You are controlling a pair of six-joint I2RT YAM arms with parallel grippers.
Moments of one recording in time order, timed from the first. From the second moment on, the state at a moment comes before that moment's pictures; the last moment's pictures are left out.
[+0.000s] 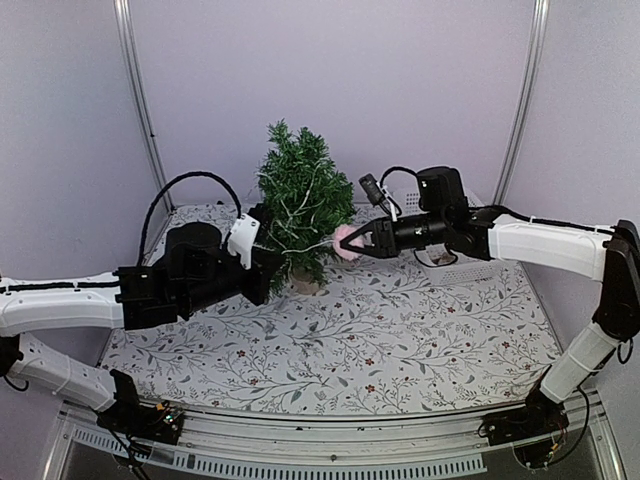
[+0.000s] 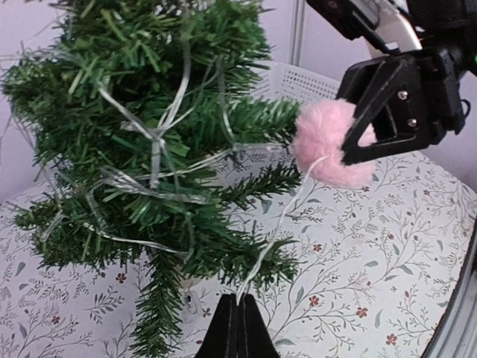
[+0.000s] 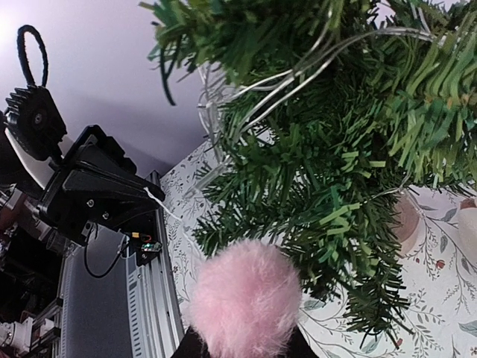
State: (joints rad) left arm -1.01 1.18 0.79 0.07 -0.30 -0.13; right arm 0.68 1.59 1.18 0.00 -0.71 0.29
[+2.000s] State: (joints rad) left arm -1.00 1.55 1.30 -0.32 -0.12 -0.28; right arm 0.74 1.74 1.22 -0.06 -0.60 0.28
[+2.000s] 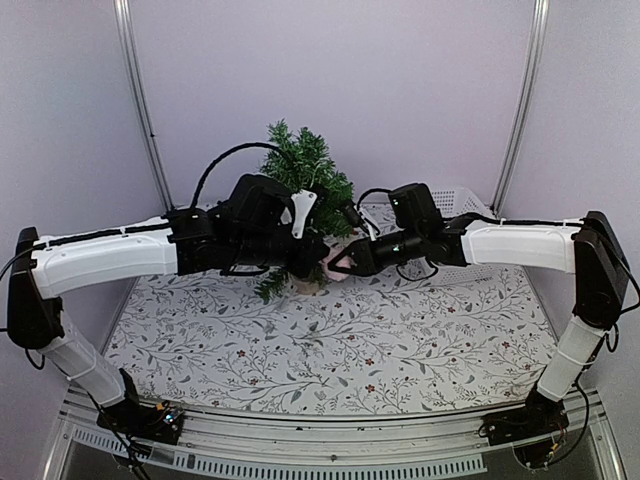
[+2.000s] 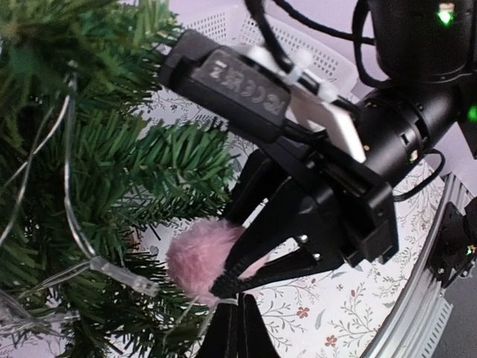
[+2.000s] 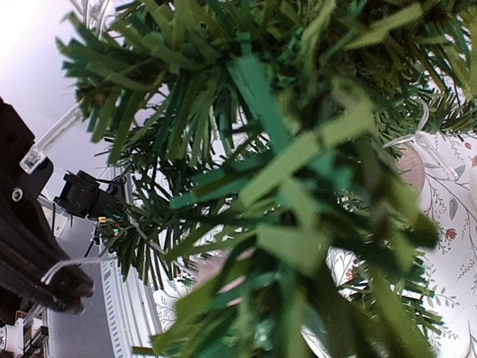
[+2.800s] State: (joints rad) left arm -0.93 1.40 1.12 -0.35 -0.16 -0.36; right arm 0.74 1.76 1.24 -0.08 -0.57 0.27
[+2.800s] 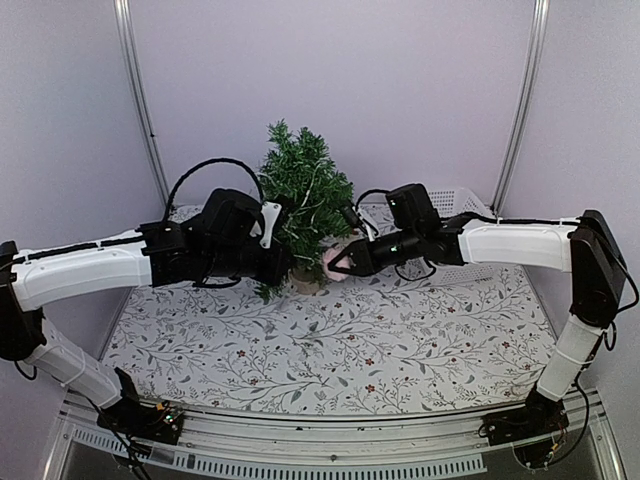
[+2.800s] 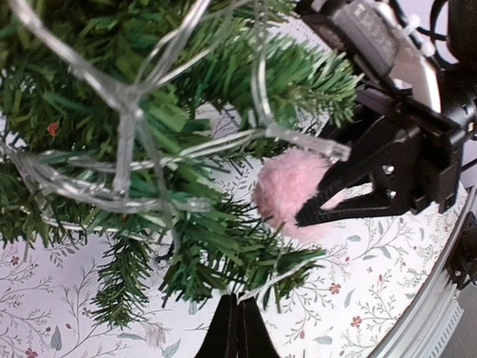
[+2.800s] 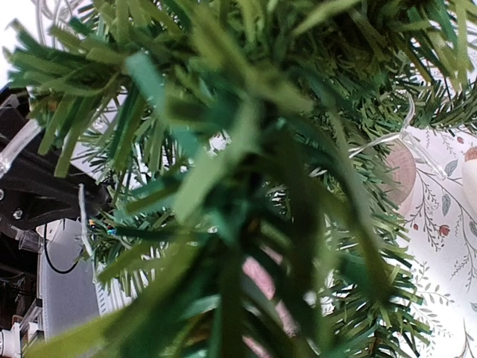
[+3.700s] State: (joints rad) left arm -0.89 1.34 1.01 -0.36 -0.18 -0.41; right arm 0.73 1.76 1.24 -0.10 -0.57 0.25
